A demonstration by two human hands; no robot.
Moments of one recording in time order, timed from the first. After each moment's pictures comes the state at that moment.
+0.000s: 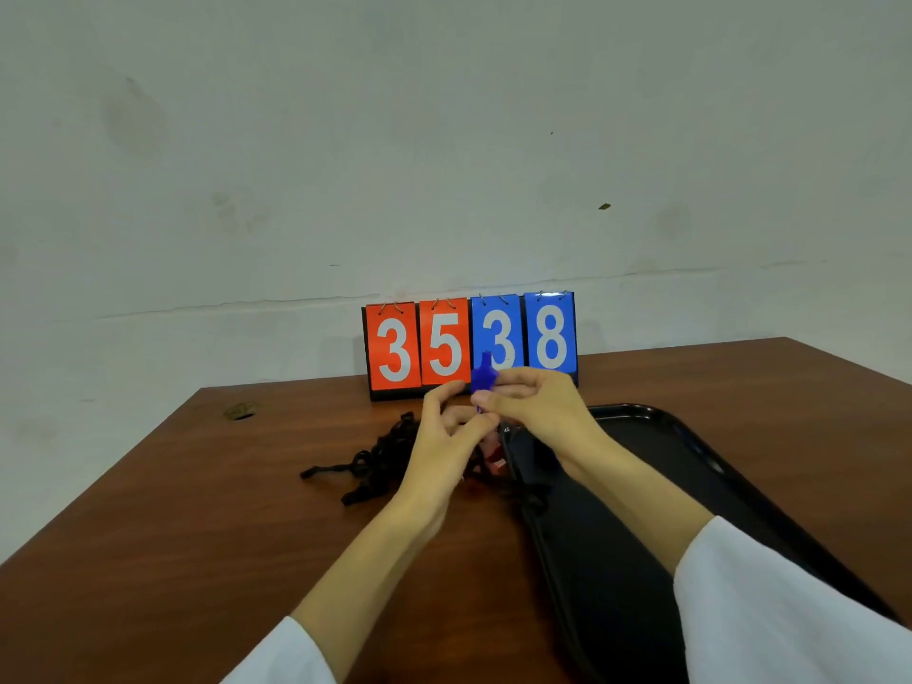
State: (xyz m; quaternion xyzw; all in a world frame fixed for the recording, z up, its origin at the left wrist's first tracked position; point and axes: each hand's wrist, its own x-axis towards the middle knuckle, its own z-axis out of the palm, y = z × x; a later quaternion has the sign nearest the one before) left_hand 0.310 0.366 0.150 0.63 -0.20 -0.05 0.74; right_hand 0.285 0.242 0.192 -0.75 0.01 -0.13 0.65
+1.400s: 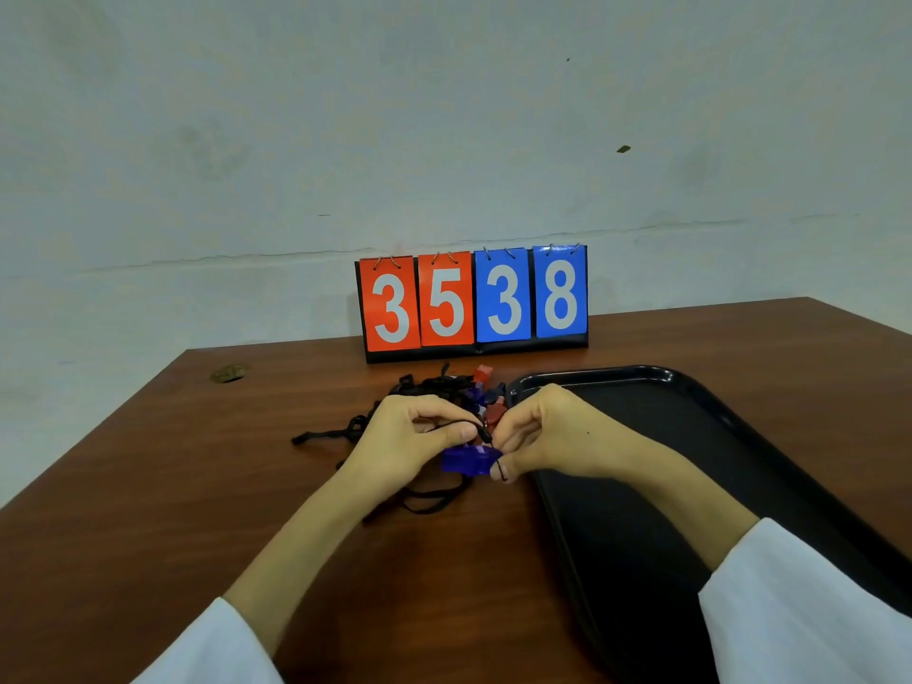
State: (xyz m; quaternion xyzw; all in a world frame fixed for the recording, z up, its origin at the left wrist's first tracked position) left_hand 0.327 0.411 0.142 0.80 -0.31 0.00 0.52; right_hand 0.288 0.222 0.156 -0.90 -0.14 0.06 0.41
